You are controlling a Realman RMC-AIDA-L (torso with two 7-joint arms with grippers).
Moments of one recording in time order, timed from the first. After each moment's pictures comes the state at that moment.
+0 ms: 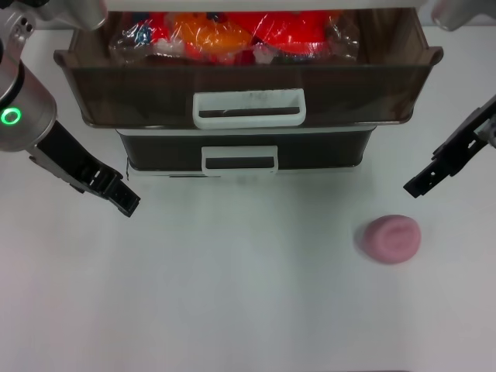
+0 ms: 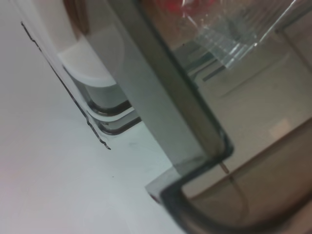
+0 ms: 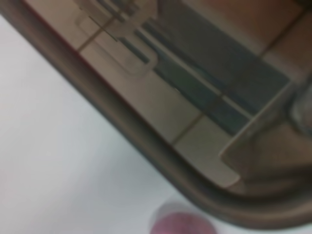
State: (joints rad) left arm -0.65 -2.05 1.41 1.58 -0.44 -1.88 0.20; right arm 0.78 2.06 -1.10 -1.17 0.37 1.78 -0.75
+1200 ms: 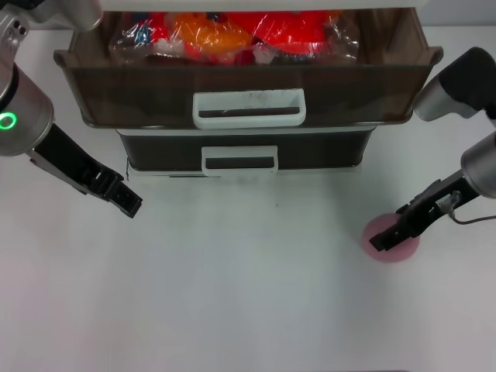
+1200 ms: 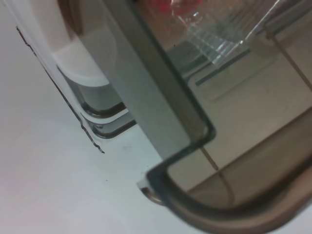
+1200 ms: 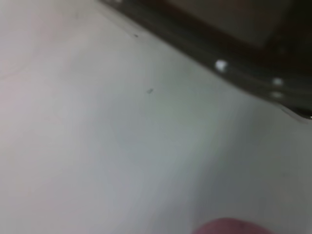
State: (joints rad) left arm -0.62 -2.05 1.40 1.62 -0.46 -1.88 0.21; right arm 0.67 2.07 -1.15 -0.80 0.54 1.40 -0.91
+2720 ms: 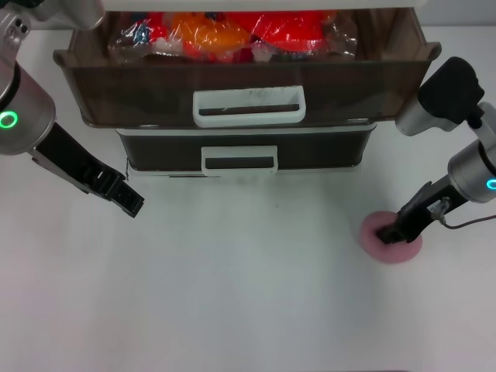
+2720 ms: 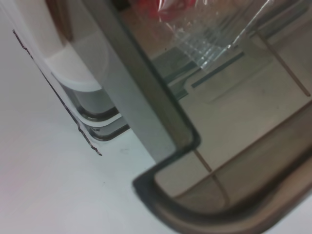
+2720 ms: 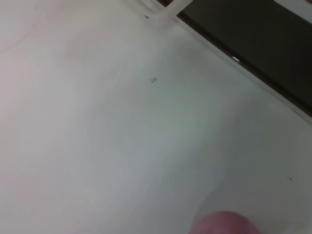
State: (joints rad) left arm -0.62 -2.05 1.40 1.62 -0.47 -1.88 0.21; right arm 0.67 2.07 -1.26 -0.78 0.56 1.33 -0.91
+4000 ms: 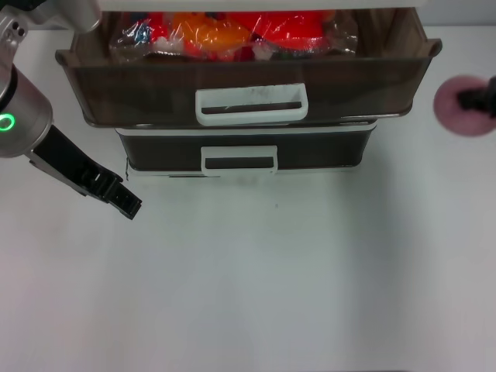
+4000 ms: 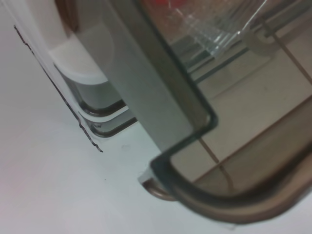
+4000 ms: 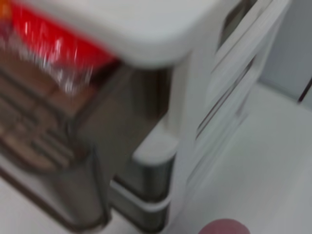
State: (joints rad) left arm -0.61 -2.05 1.40 1.62 -0.47 -1.88 0.21; right arm 0.52 2.06 -0.95 -1.46 0.56 1.58 -0.86
